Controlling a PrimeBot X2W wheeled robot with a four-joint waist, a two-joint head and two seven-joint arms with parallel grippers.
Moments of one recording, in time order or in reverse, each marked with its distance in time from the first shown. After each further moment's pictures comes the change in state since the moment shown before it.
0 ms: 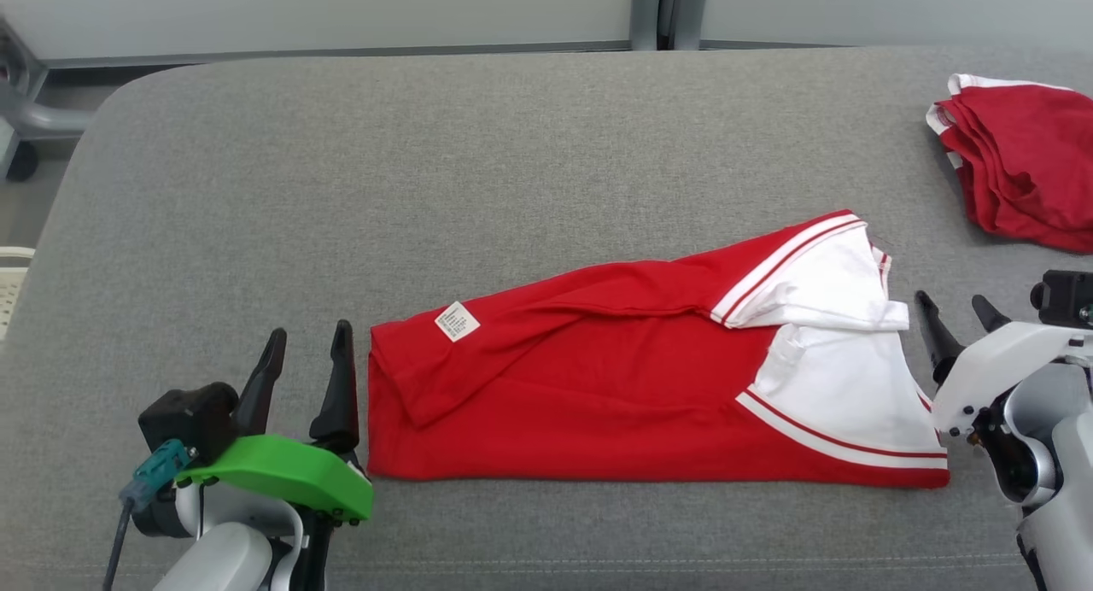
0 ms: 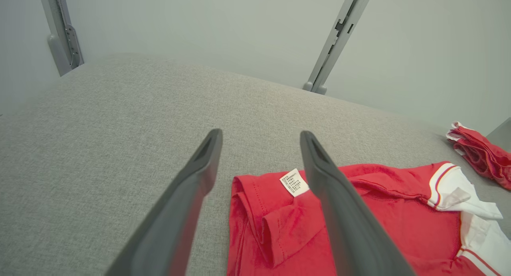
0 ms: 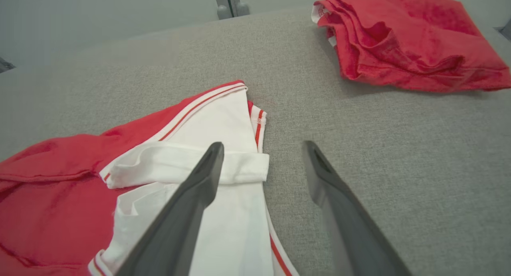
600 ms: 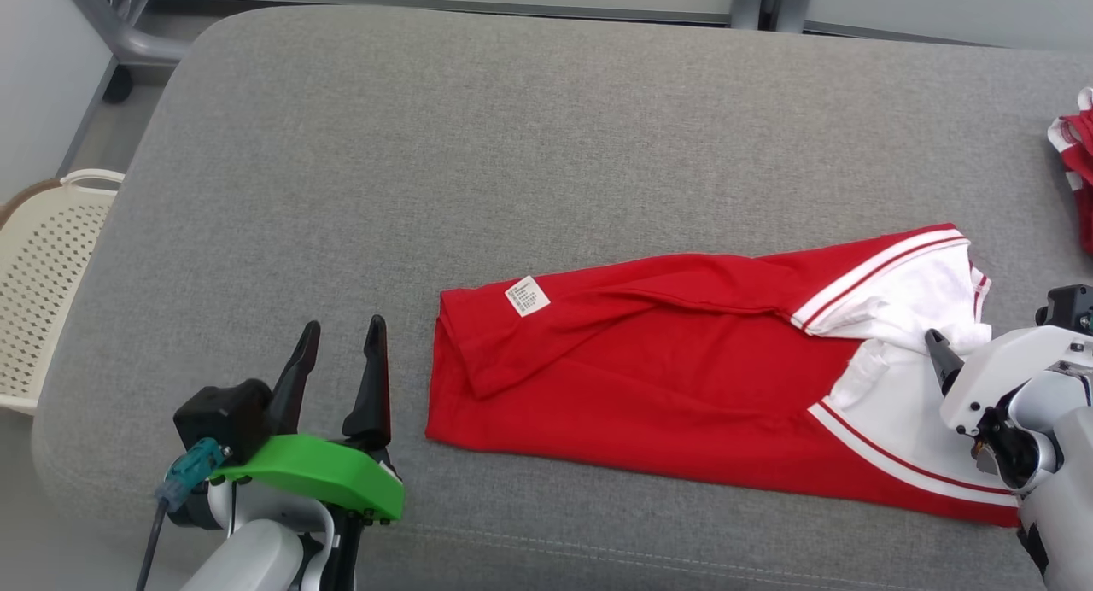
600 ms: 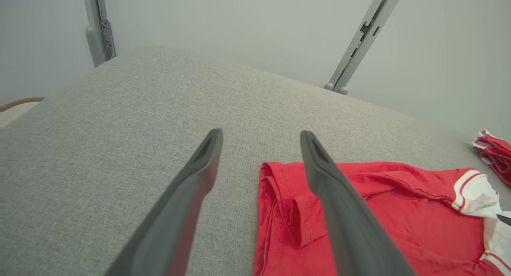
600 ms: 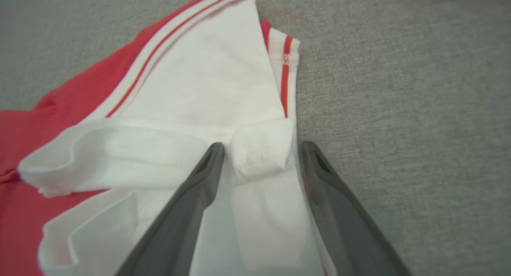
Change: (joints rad) left arm -0.012 -0.048 -0.022 0.003 0.037 -0.020 -0.009; right arm -0.150 -0.008 0.031 0.409 0.105 0.000 0.004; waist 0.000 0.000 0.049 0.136
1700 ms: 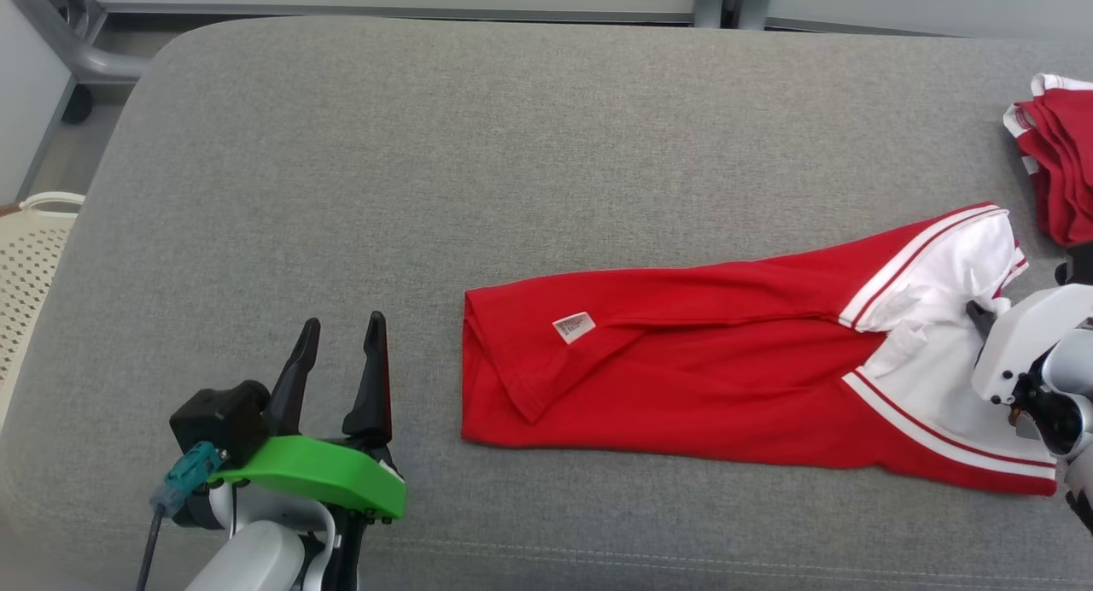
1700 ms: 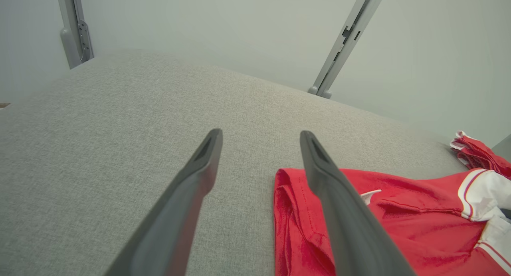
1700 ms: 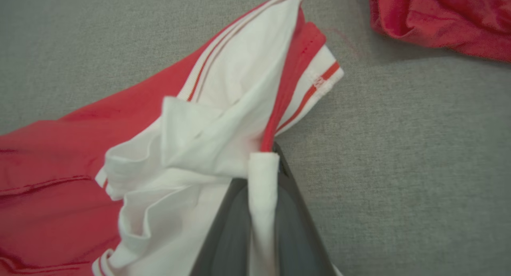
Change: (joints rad) left arm 0.017 -0.027 0.032 -0.011 0.017 -0.013 -0.004; right arm -0.066 -0.134 0.202 -0.007 0.135 0.001 0.034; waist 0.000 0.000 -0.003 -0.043
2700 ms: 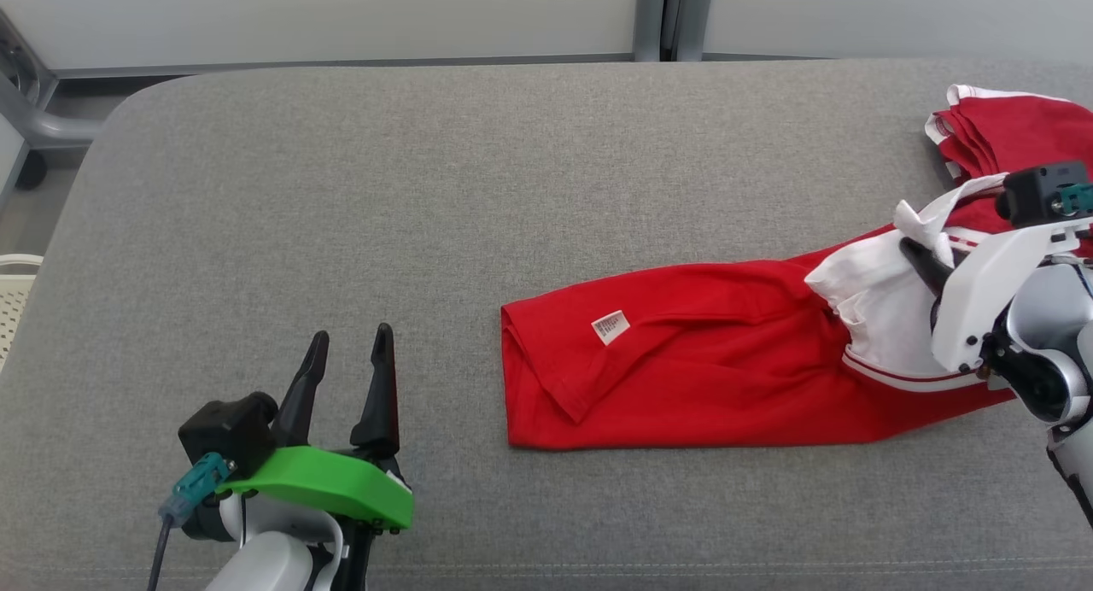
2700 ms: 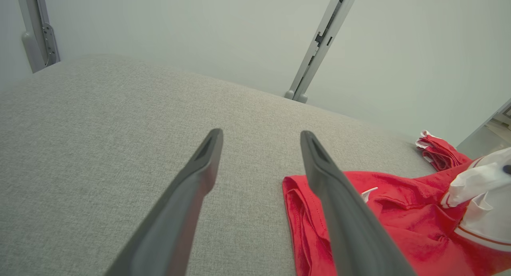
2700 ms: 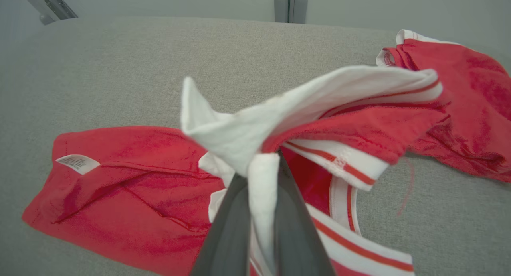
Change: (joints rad) left arm 0.026 -0.024 0.011 0.006 0.004 -0.010 0.000; right arm 0.058 -0.068 0.030 -0.486 -0.034 -0.001 0.228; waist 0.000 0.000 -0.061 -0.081
